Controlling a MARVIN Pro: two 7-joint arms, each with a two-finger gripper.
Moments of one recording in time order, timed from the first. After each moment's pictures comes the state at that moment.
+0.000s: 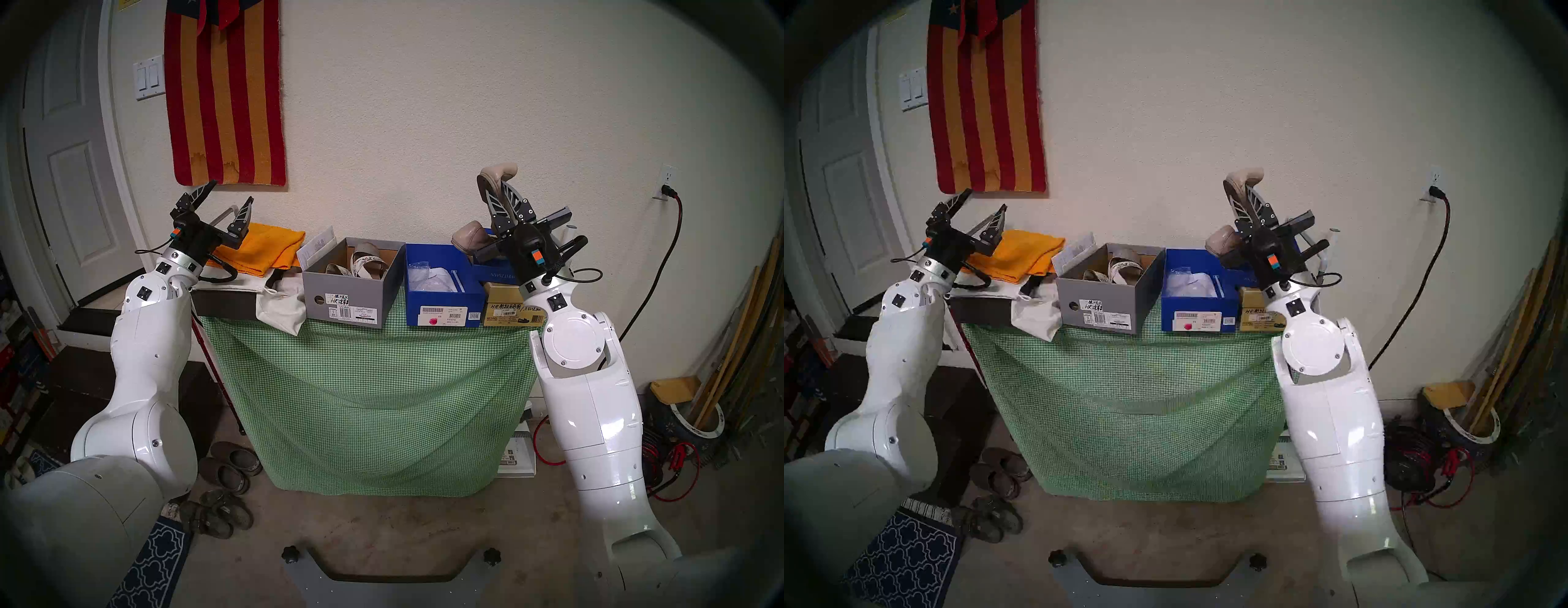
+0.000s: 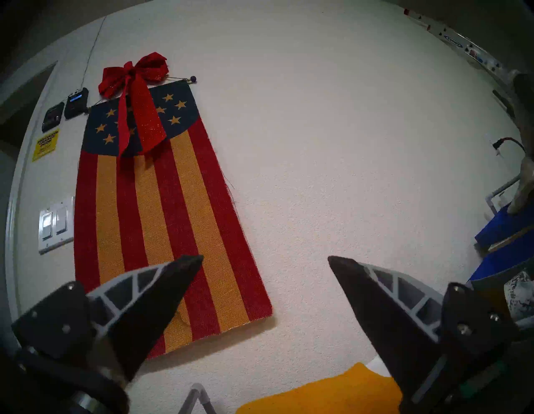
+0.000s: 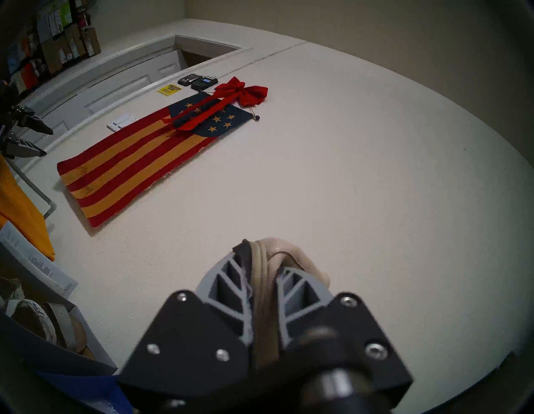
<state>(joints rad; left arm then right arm) 0.78 -1.26 -1.95 -0.84 -0.01 -0.65 -0.75 -1.23 -1.40 1.52 -1.71 -0.43 -0.41 0.10</state>
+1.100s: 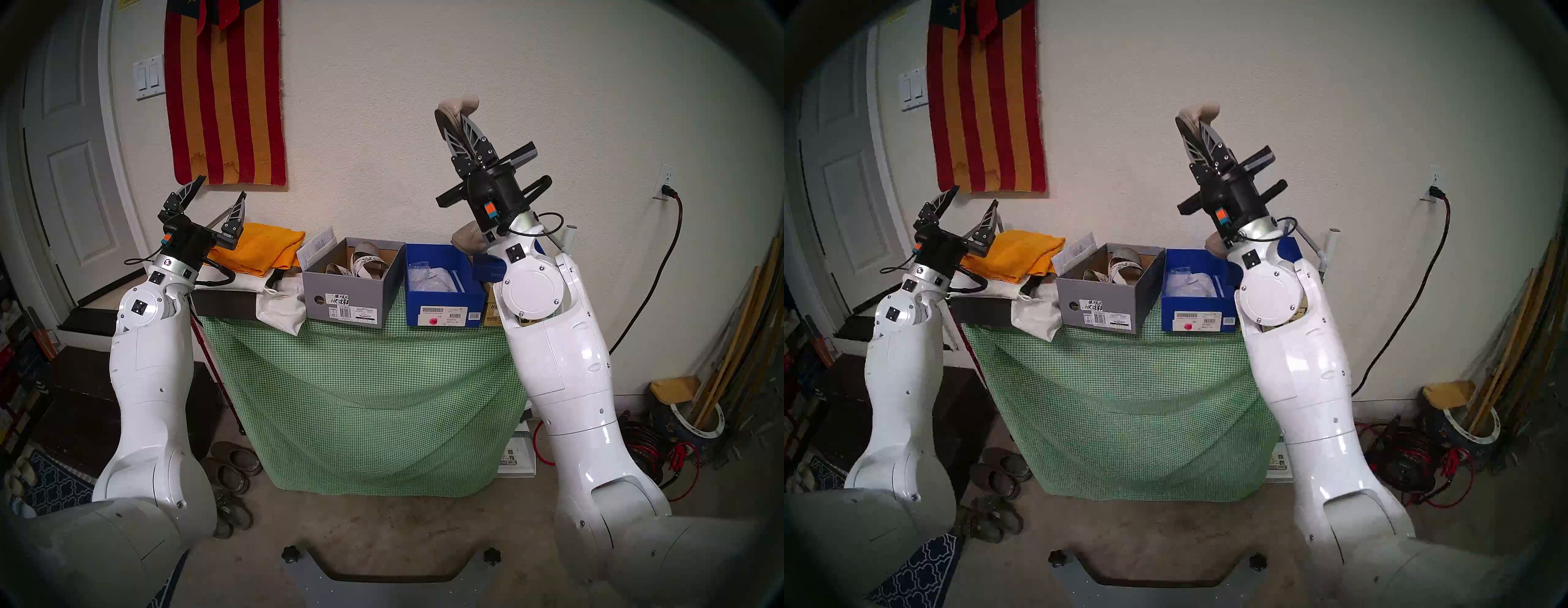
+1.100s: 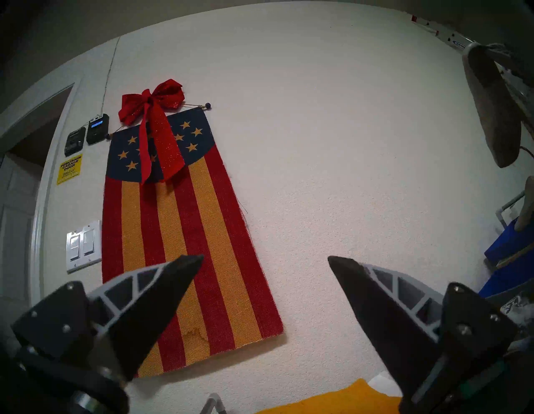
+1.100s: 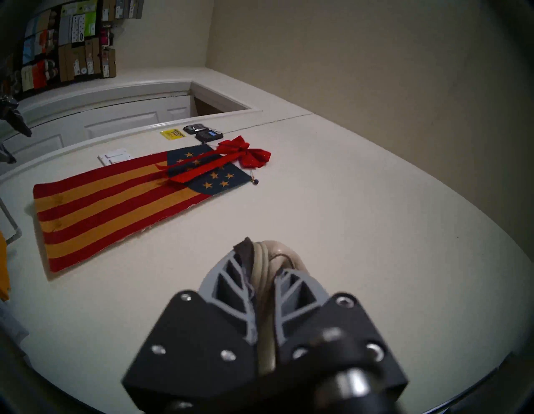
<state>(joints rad) 0.97 -1.34 -2.00 -1.19 0.00 -0.55 -0.68 -0.99 -1.48 1.40 -1.60 -0.66 -0.51 -0.05</state>
